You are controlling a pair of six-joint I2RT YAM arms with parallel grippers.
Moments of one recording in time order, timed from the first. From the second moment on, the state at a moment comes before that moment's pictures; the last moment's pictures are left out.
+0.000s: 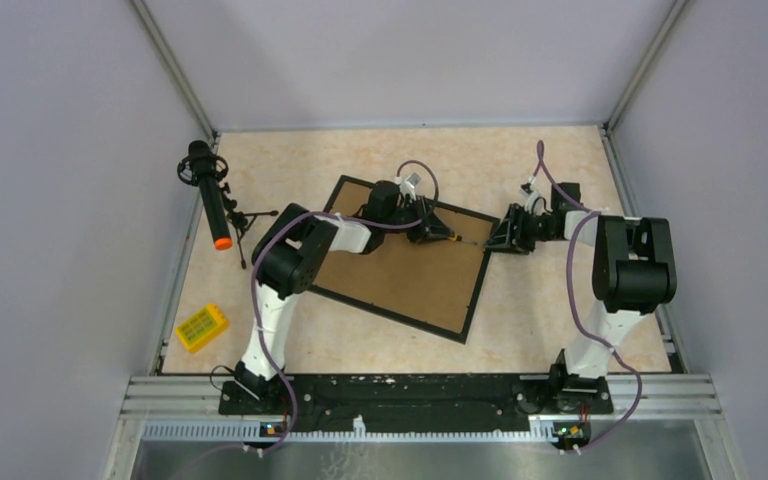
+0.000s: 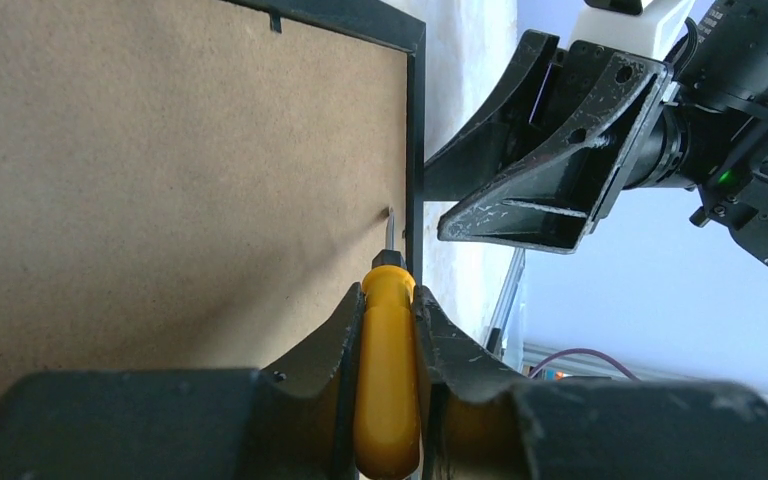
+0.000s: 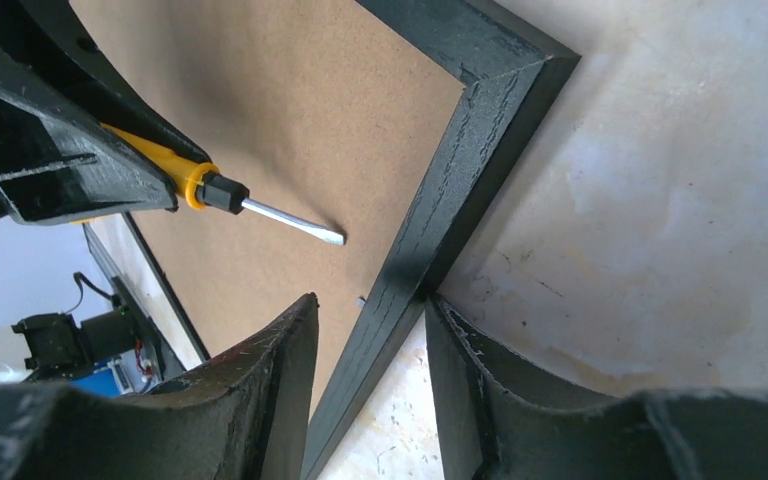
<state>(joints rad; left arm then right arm) -0.58 2.20 1.26 0.54 0.66 -1.03 -0.06 1.83 0.94 -0.20 -0.82 0.19</state>
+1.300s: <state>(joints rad) -0.59 2.27 1.32 0.52 0.69 -1.13 -0.07 1.88 0.97 -0.17 -0.81 0.24</state>
